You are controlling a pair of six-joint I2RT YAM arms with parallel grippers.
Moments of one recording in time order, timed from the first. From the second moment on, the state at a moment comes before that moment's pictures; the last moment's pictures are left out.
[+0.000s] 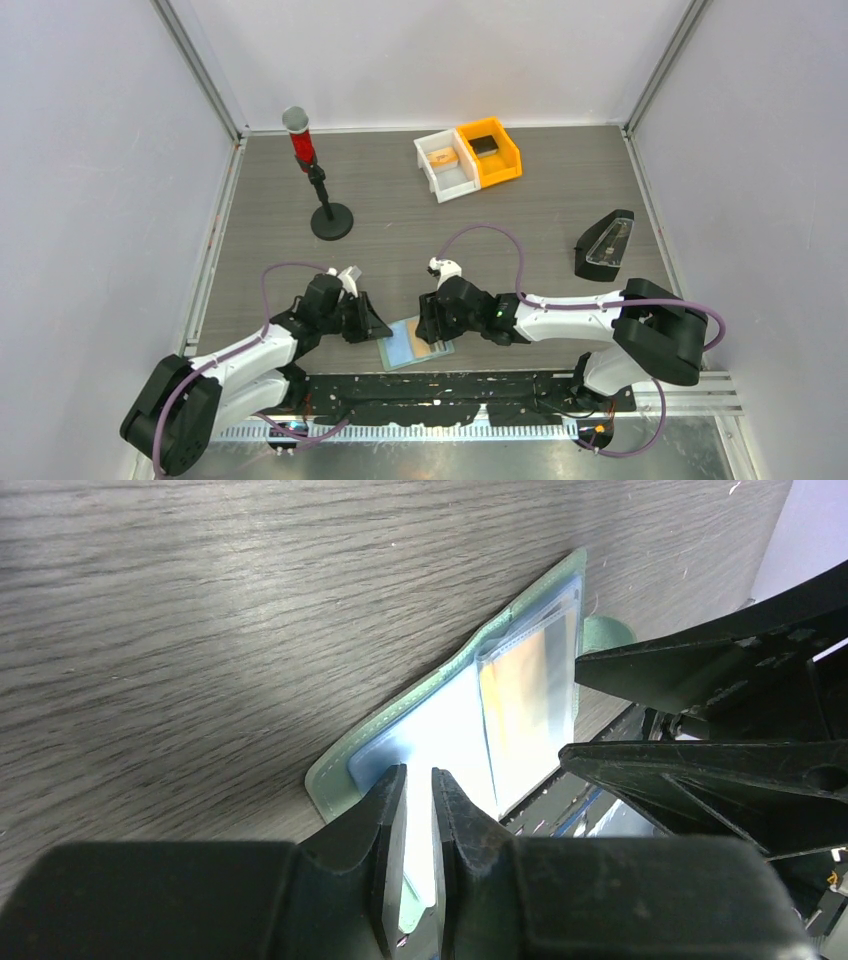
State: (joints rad) left arm -0.52 0.98 0.18 0.01 0.44 -0.83; right arm 1.12 1.45 0.63 0.05 0.04 0.74
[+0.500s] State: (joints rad) left arm -0.52 0.97 0.17 0.03 0.45 -0.84; right arm 1.11 1.43 0.63 0.13 -0.06 0.76
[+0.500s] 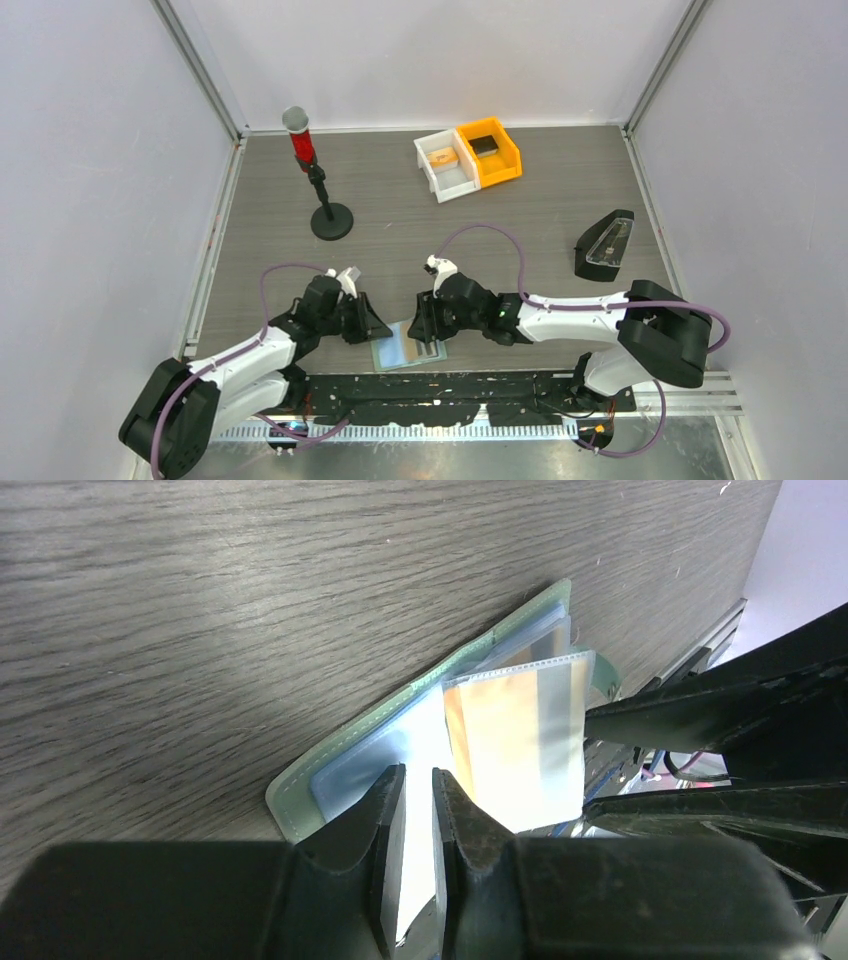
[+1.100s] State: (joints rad) left arm -0.52 0.72 0.16 -0.12 0.38 -0.87; right arm 1.11 1.41 0.61 0.23 -0.12 0.80
